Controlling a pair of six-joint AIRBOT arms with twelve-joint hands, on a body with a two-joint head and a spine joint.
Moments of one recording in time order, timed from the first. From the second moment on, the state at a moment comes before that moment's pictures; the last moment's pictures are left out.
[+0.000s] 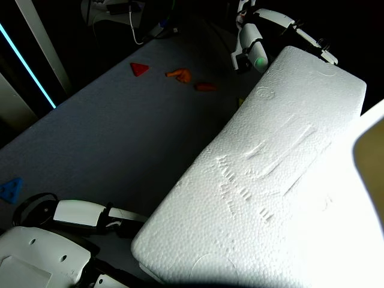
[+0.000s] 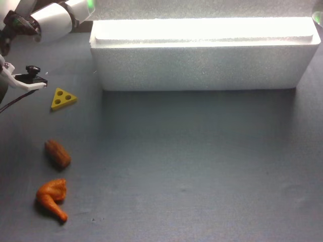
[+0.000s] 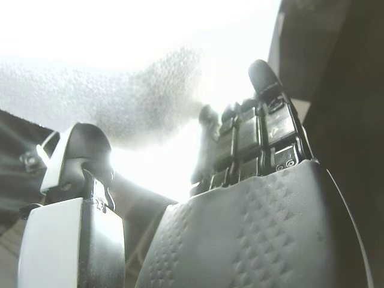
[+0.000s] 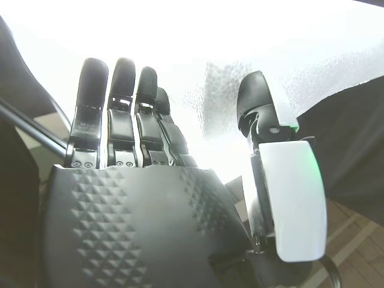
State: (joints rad) left arm 0.59 -1.17 1.46 -0.34 -1.03 0.39; right arm -0.49 -0.99 1.26 0.50 1.00 -0.78
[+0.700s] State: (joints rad) left arm 0.70 -1.04 1.27 -0.29 -1.15 0.45; right arm -0.64 -0.85 1.07 0.45 1.19 -0.80
